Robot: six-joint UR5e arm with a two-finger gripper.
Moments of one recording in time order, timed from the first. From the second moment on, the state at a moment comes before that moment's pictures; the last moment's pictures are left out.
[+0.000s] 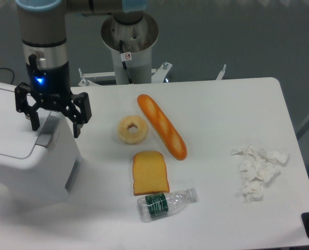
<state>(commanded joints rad) 2.09 -1.67 -1.51 -1.02 1.46 0.24</state>
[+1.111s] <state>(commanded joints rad) 2.78 -1.89 -1.52 -1.06 1.47 1.18</state>
